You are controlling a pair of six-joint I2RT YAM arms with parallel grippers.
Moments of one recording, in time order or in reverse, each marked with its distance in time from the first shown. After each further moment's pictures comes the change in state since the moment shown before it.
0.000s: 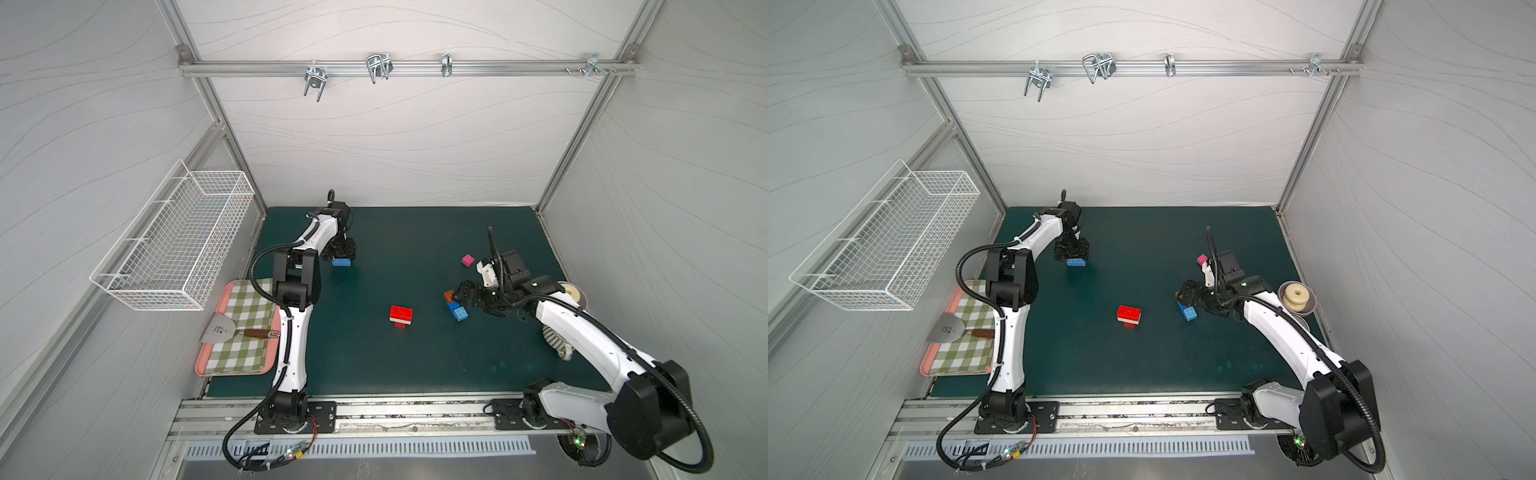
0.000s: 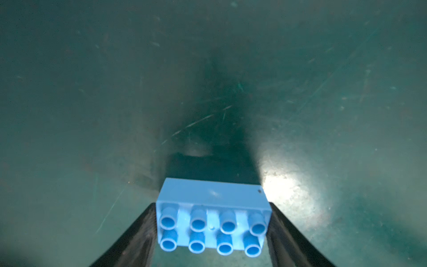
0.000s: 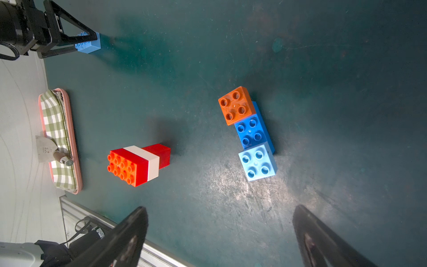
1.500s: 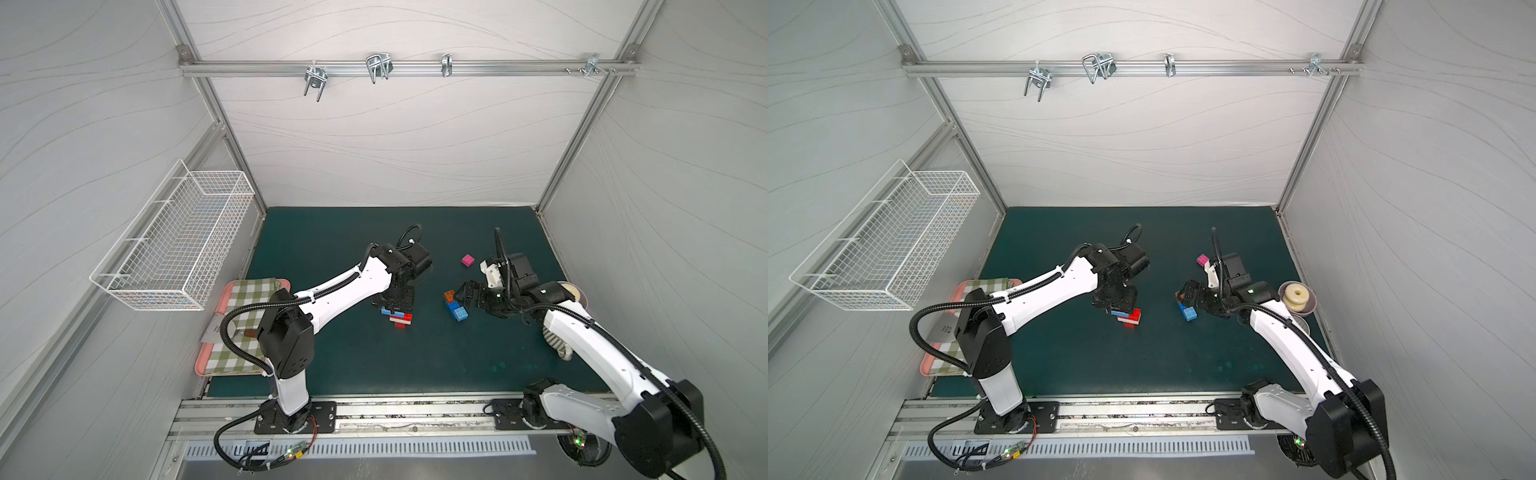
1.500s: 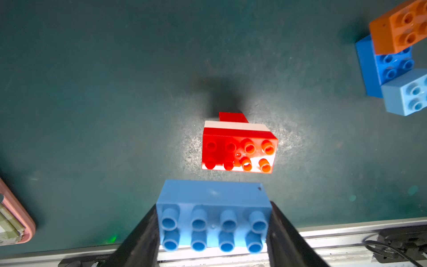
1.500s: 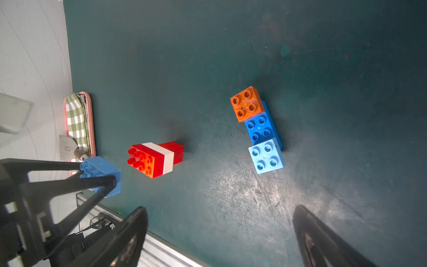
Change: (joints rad) left arm -0.689 -0.587 -0.470 -0.162 -0.055 -0.492; right arm 0.000 -0.091 -0.020 0.000 -0.020 0.026
